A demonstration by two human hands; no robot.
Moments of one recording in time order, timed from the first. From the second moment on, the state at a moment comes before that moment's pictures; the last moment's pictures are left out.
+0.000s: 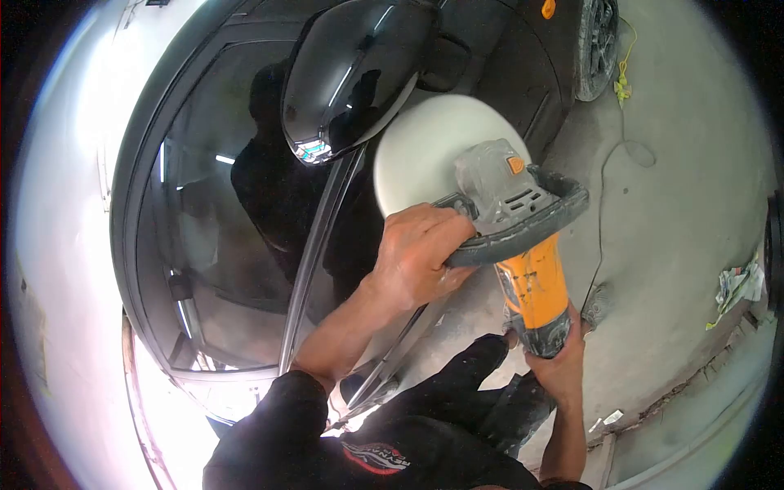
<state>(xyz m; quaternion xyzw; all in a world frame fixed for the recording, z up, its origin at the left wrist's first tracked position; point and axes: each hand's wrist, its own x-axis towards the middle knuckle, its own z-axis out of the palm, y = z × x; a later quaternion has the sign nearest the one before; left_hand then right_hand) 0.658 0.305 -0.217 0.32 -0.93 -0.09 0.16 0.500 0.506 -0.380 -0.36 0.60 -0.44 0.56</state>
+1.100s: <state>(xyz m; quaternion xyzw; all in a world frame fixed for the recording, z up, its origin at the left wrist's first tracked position) 0.572 0.237 -0.267 0.31 -0.92 -0.05 0.23 0.399 0.423 -0.437 -0.37 0.59 -0.49 0.53</state>
